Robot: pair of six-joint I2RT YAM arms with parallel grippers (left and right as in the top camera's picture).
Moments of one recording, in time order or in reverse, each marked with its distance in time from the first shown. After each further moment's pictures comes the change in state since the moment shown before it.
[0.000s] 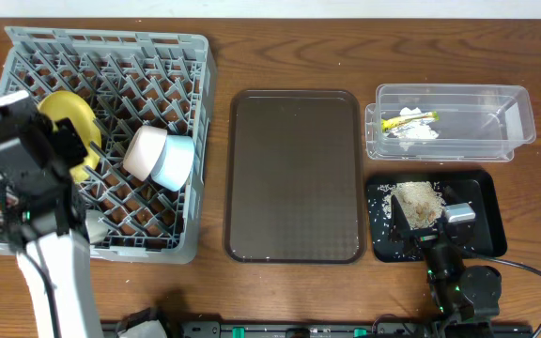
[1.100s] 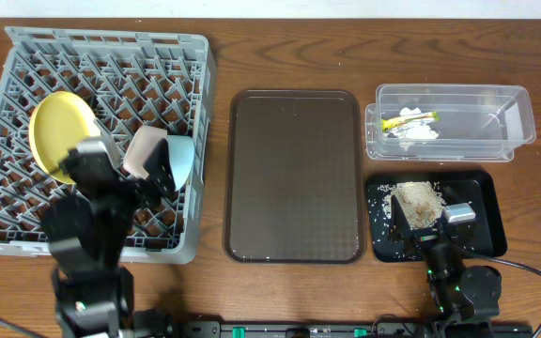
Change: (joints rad) left arm -0.227 -0.506 -0.398 0.256 0.462 -0.182; right arm 0.000 0.000 0.000 0.000 0.000 0.000
